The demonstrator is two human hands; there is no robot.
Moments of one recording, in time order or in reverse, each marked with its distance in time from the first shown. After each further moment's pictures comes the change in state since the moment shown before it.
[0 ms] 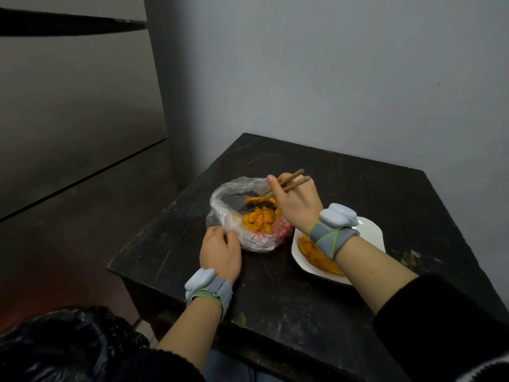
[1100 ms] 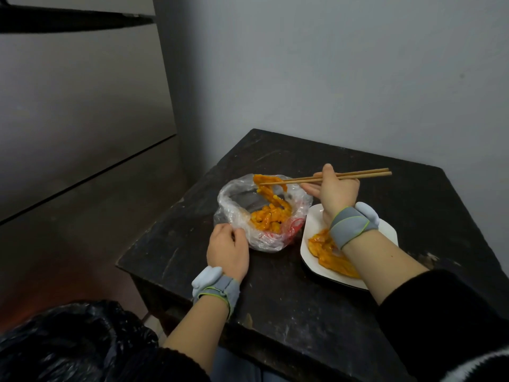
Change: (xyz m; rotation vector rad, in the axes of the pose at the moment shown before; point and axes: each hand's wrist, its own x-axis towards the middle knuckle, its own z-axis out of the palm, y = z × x) left_hand 0.002 0.000 0.003 0.008 0.012 0.008; right_hand 0.020 0.027 -0.011 0.879 0.420 0.753
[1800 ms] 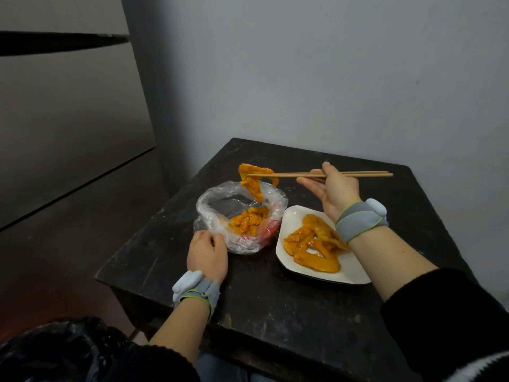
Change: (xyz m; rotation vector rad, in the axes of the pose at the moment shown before) left_hand -0.002 0.001 0.000 0.062 0.000 0.009; right_hand -0.005 -0.043 -0.046 0.226 -0.114 0.130
